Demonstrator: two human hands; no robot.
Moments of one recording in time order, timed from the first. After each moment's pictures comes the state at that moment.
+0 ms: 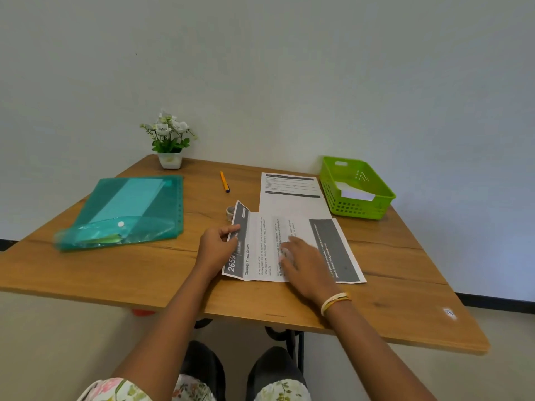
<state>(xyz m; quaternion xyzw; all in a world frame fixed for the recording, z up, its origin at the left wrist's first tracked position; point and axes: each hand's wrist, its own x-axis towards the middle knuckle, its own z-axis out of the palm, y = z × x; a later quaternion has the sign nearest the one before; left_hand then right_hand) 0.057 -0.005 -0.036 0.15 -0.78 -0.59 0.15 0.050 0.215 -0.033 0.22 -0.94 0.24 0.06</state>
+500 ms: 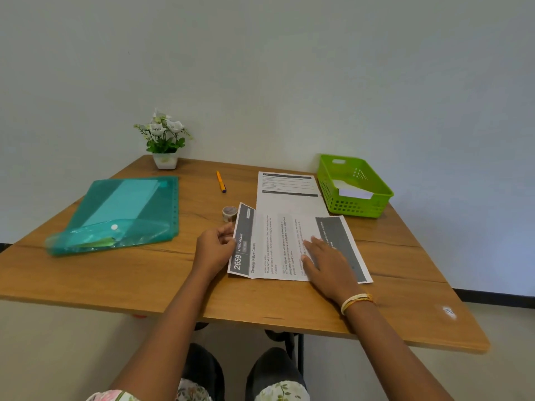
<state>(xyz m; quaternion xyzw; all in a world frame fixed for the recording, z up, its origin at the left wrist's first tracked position) 0.054 -0.002 -0.037 0.13 -0.79 -0.57 0.16 0.025 0.263 -0.044 0.19 -0.97 0.16 0.05</state>
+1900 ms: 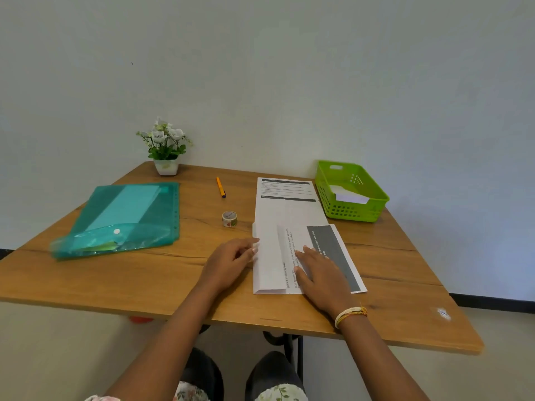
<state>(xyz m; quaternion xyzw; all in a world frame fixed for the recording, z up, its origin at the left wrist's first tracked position) 0.070 0.016 -0.040 -0.02 -0.89 -0.42 0.14 0.049 0.256 -0.045 0.20 -0.96 0.19 0.05</state>
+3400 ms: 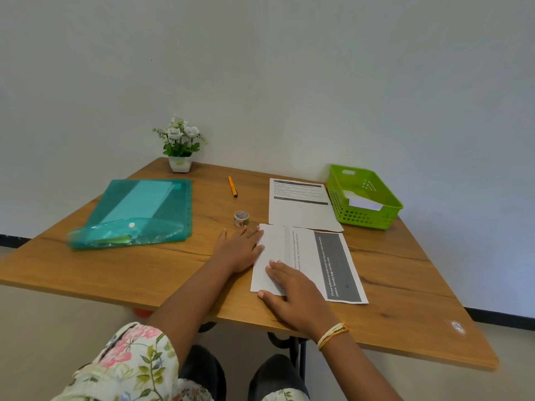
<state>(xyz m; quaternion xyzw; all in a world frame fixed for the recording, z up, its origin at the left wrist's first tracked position) 0.022 0.002 -0.034 -0.02 -1.00 -0.08 -0.02 0.087 0.199 -0.047 0.28 -0.93 0.23 0.01</state>
